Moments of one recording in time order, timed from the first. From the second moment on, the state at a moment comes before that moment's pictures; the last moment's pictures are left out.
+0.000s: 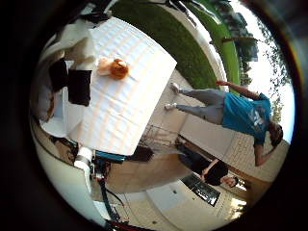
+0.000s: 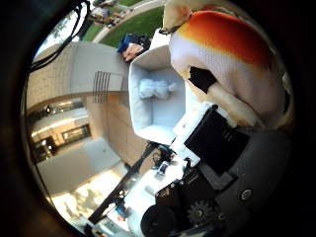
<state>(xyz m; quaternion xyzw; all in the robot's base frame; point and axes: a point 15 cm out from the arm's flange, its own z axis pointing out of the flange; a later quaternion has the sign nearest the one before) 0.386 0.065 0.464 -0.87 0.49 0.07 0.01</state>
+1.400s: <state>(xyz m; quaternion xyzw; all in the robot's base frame) 0.362 0.151 0.379 -0.89 0.43 0.15 0.04</state>
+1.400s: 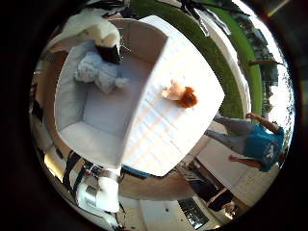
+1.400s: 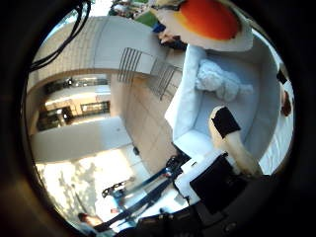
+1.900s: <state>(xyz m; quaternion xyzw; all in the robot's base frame) 0.372 0.152 0.363 -0.89 0.43 0.16 0.04</state>
